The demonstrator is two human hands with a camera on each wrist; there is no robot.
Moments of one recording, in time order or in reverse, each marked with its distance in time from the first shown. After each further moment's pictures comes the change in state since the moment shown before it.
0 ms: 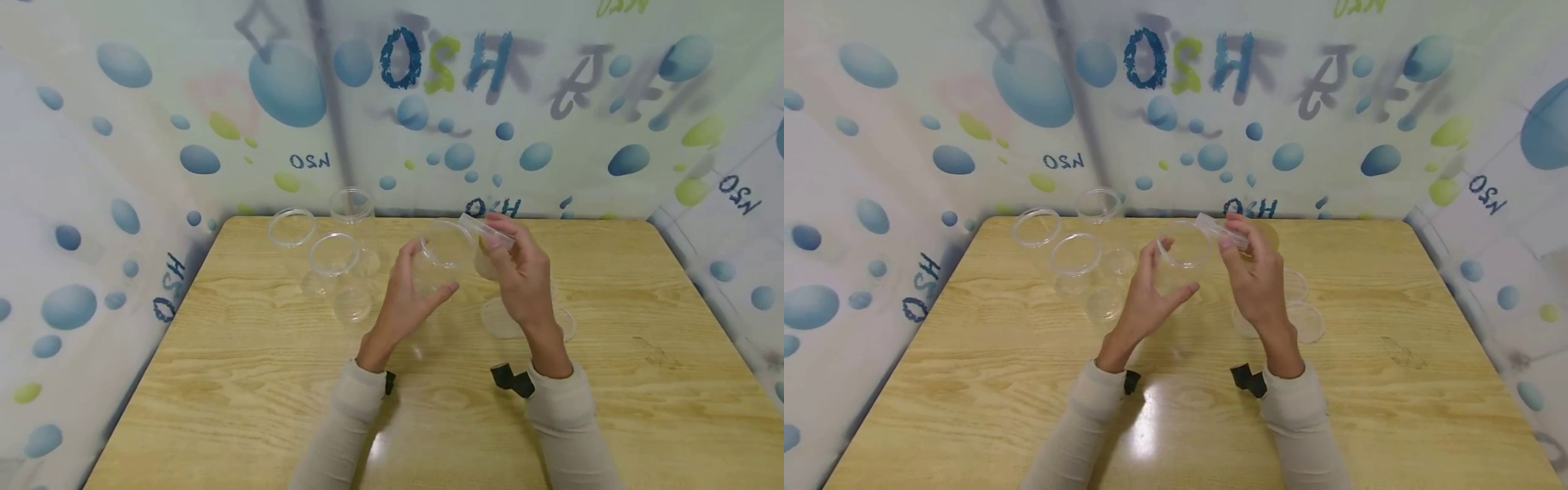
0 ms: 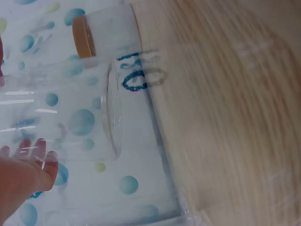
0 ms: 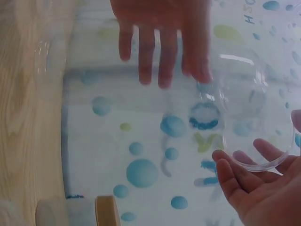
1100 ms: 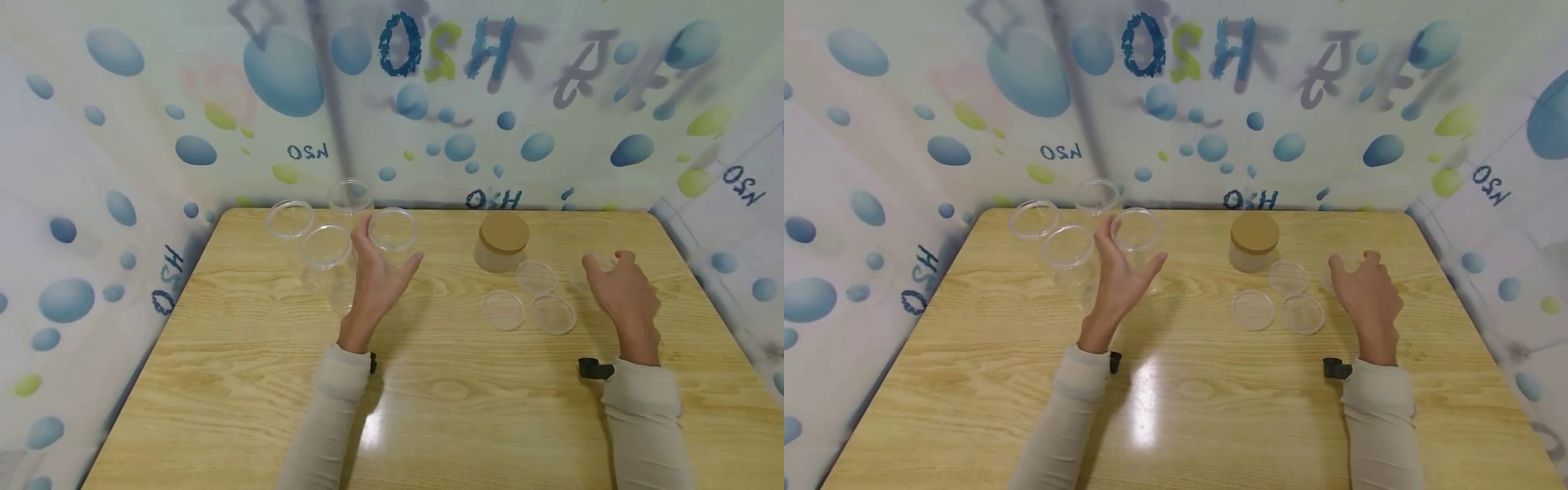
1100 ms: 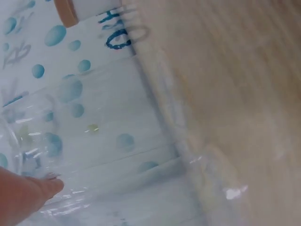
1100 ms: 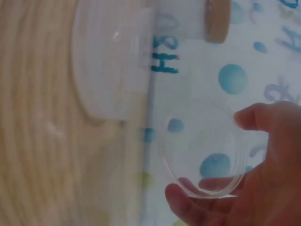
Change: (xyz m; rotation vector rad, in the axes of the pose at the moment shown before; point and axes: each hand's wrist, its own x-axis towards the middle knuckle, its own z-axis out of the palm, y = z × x) left_hand 0.012 -0.014 -0.027 0.212 0.250 -0.013; right_hand -0.011 0.089 -0.150 -0.805 -0.225 0.824
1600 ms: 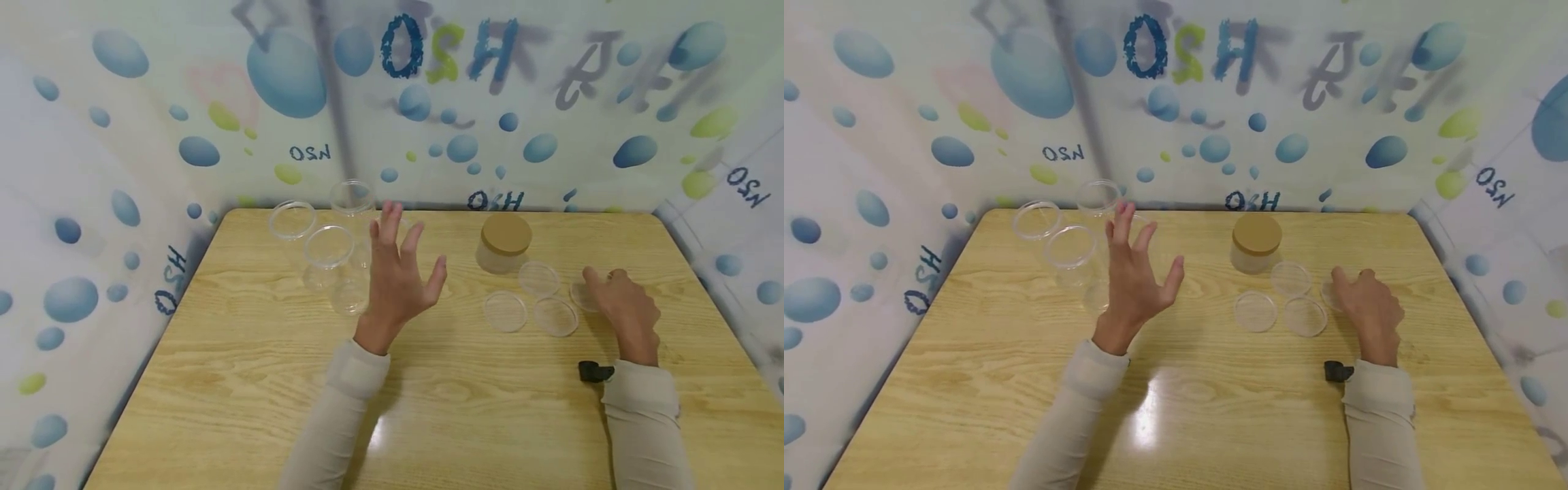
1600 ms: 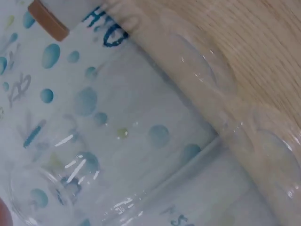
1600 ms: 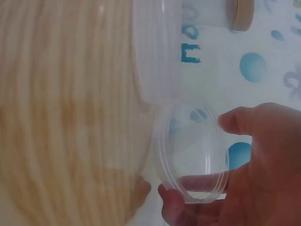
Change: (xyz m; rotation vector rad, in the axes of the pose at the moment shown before) left_hand 0.003 0.027 0.011 0.401 0.233 0.740; right_hand 0.013 0.024 0.009 -0.127 -0.183 0.072
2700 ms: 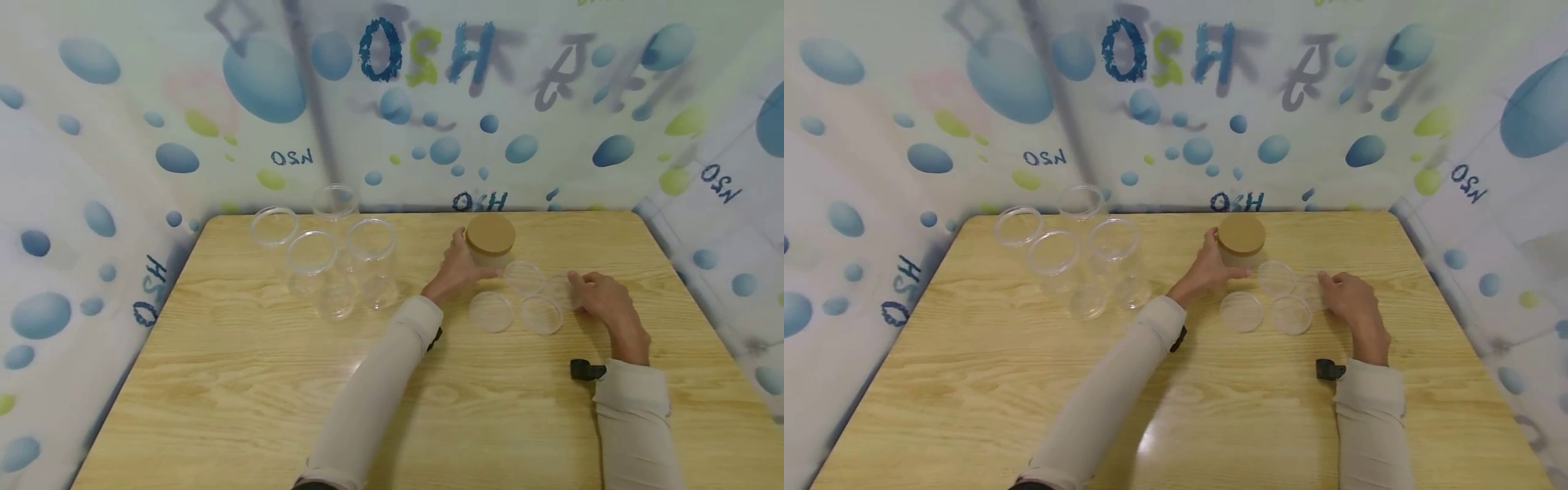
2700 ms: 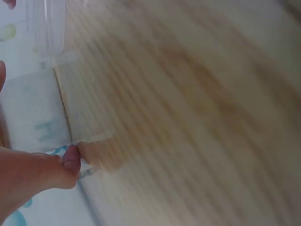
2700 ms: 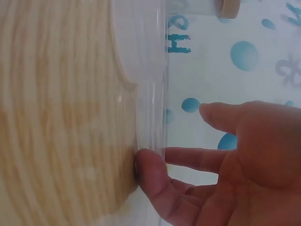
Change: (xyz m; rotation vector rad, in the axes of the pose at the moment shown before) left_hand -0.009 0.037 0.138 -0.703 -0.878 -1.022; right_hand 0.003 0.011 -0.001 0.105 -0.025 -0.205
